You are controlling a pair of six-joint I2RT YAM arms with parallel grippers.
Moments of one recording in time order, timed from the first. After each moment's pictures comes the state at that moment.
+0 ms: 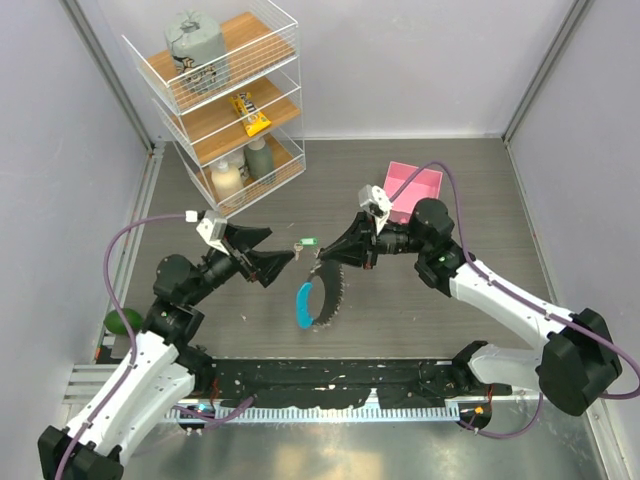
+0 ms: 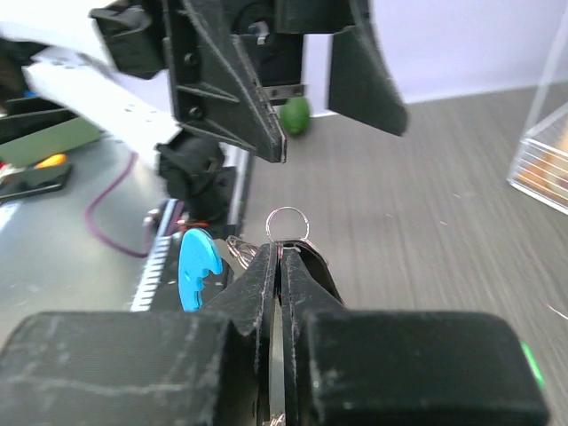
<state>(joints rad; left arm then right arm) -0.42 0.61 0.45 0.30 0.40 -0.43 0.61 1.18 0.76 0.48 -0.92 0.20</state>
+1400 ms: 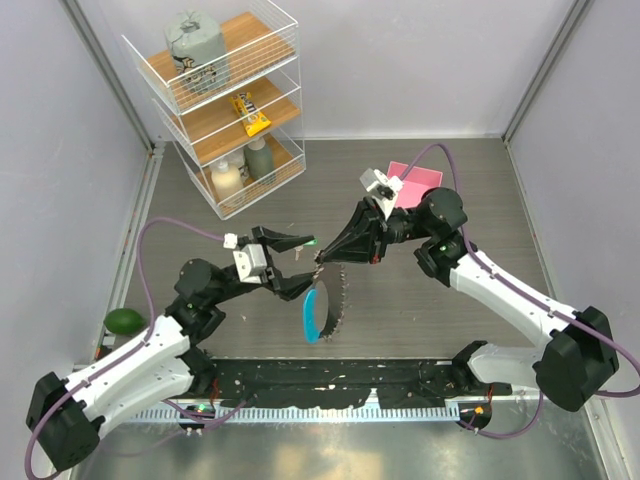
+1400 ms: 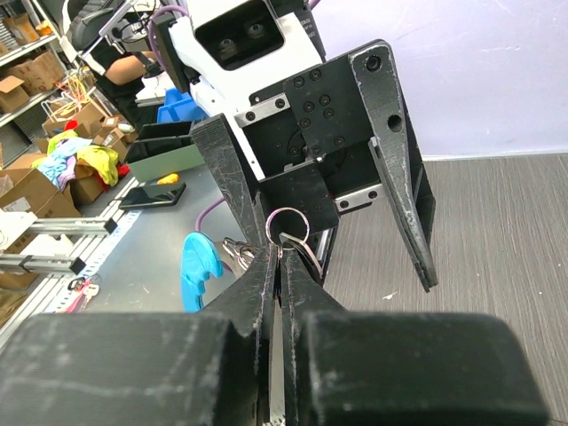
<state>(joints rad) -0.73 0.77 0.47 0.63 0.55 -0.01 0.61 1.21 0.90 0.67 -1.18 0.56</state>
